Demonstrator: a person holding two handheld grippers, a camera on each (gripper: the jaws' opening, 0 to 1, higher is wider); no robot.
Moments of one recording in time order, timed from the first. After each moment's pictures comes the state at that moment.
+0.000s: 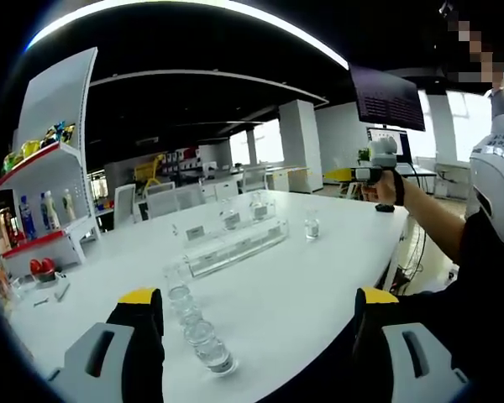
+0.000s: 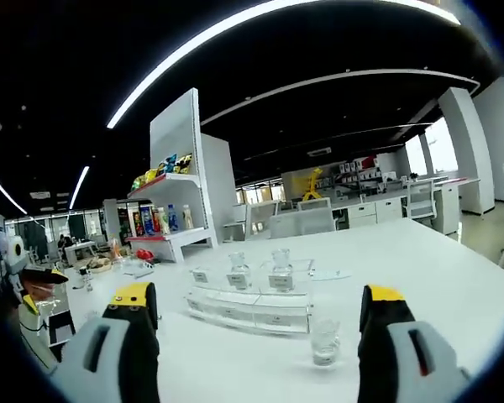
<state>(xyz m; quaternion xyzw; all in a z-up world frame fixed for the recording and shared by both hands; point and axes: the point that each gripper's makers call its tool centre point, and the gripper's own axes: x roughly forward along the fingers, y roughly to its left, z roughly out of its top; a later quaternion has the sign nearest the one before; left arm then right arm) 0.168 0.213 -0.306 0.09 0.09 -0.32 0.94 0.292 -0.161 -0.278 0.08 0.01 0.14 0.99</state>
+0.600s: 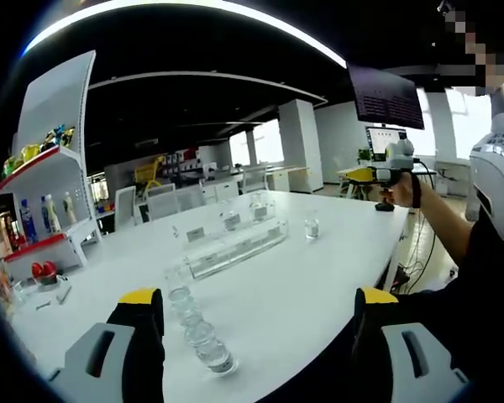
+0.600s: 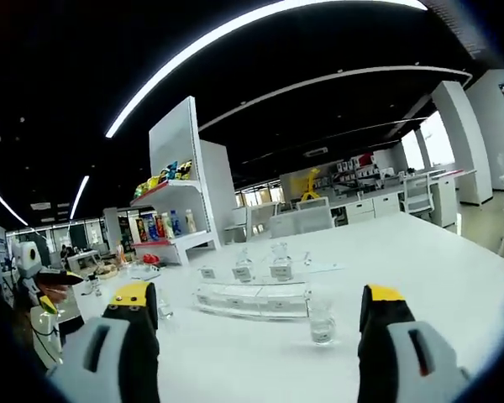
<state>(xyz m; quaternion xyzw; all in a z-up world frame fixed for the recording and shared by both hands) 0.164 0.212 -0.304 0.10 0.09 -0.32 0.94 0.245 -0.176 -0.283 0.11 0.01 0.14 0.98</state>
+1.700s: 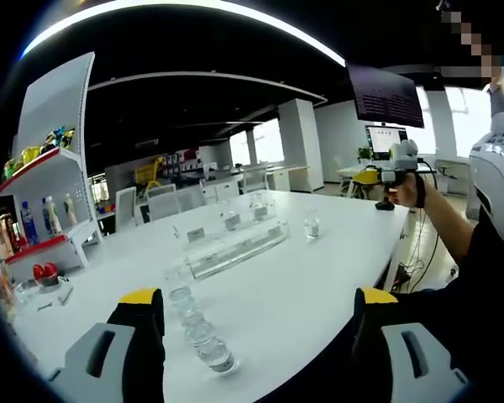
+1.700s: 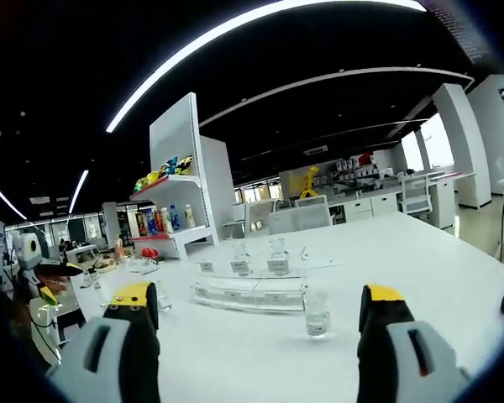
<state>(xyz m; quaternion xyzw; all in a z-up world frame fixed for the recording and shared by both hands) 0.162 0.212 -0.304 0.10 0.08 -0.32 0.94 0.236 -0.177 -0.289 0.09 0.02 0.14 0.99</state>
